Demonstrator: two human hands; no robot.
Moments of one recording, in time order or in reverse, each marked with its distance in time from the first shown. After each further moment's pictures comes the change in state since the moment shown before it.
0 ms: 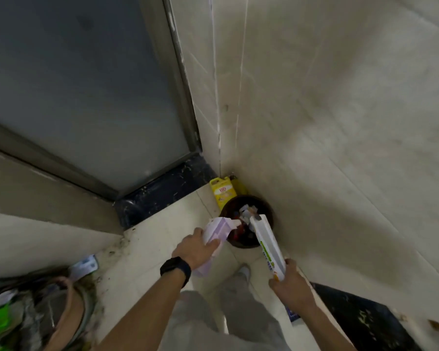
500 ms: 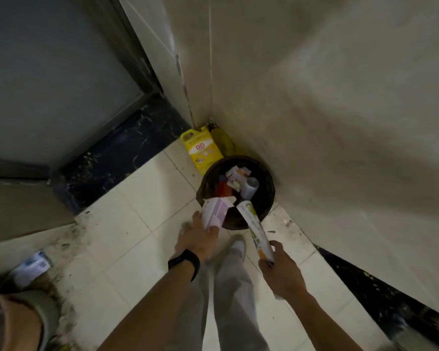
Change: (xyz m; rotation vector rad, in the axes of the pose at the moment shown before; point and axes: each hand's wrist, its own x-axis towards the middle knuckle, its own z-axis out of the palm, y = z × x) left_hand 0.248 -0.013 0.139 0.015 -0.144 -0.182; right_hand 0.223 0.043 0.108 -0.042 -0.067 0.130
